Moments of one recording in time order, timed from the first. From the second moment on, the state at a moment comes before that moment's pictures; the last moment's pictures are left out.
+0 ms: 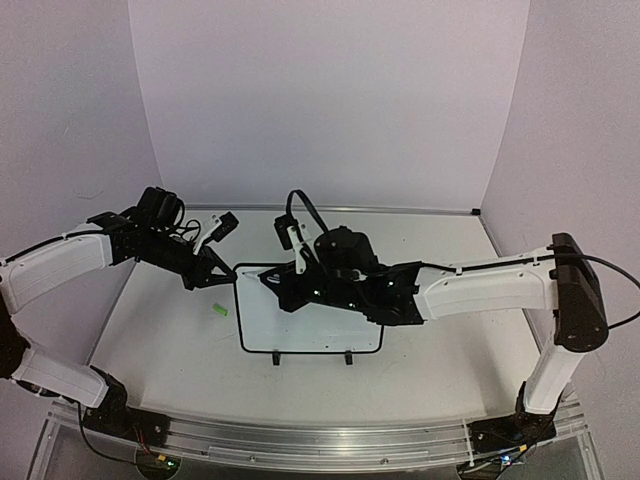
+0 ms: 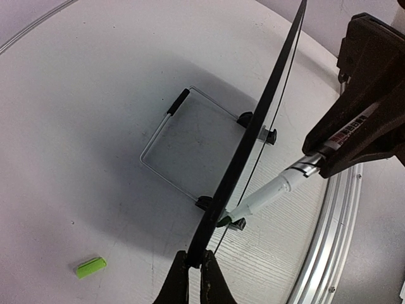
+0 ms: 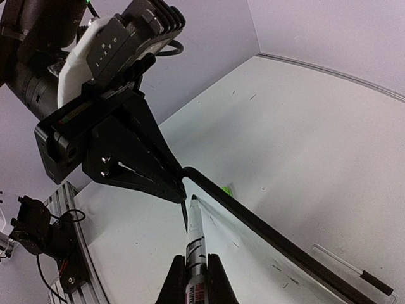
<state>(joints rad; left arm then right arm) -0.47 1.28 1.00 -0.58 0.61 0.29 1.14 1.80 1.28 0.20 0.10 0.39</state>
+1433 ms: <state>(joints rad) -0.47 1.28 1.00 -0.58 0.60 0.29 1.14 1.81 1.21 0.25 -0.03 0.39</state>
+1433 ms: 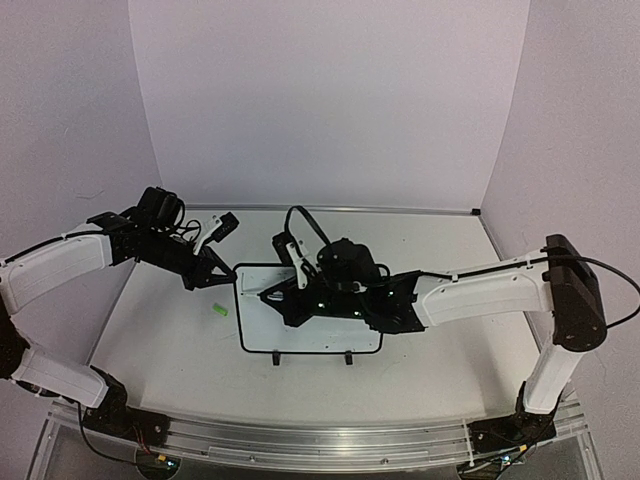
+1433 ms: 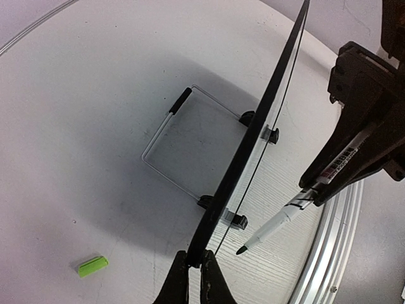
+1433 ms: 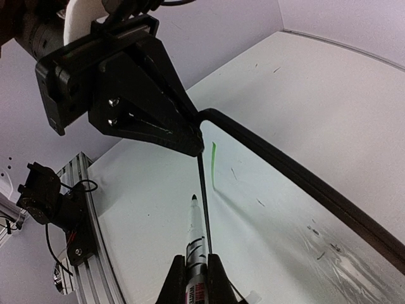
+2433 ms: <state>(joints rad) -0.47 1.28 1.00 -0.58 0.59 0.29 1.14 1.81 1.22 0.27 0.07 0.38</state>
